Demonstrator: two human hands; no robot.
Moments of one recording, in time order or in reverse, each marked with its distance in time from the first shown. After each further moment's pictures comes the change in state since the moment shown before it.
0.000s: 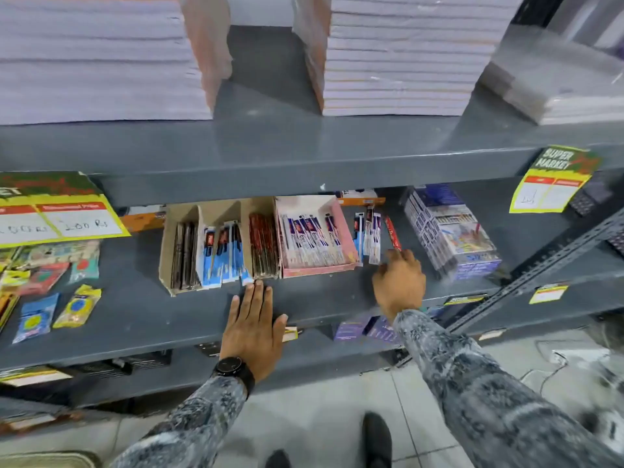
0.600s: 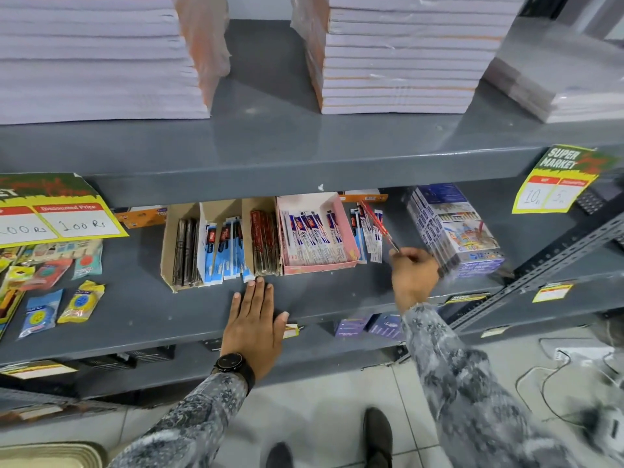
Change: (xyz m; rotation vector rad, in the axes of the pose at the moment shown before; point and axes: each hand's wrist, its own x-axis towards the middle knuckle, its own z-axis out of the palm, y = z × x) left_hand 0.000 -0.001 0.001 0.058 0.014 -0.020; right_hand 0.016 0.002 -0.011 0.844 0.102 0.571
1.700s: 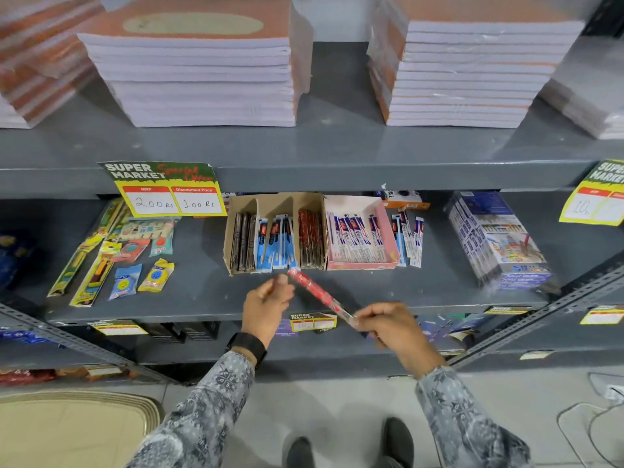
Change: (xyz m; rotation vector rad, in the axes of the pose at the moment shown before) left_hand -0.020 -0.026 -0.075 -1.392 0.096 -0.565; right_hand -0.129 0.010 -0.018 -0.184 -0.913 0.098
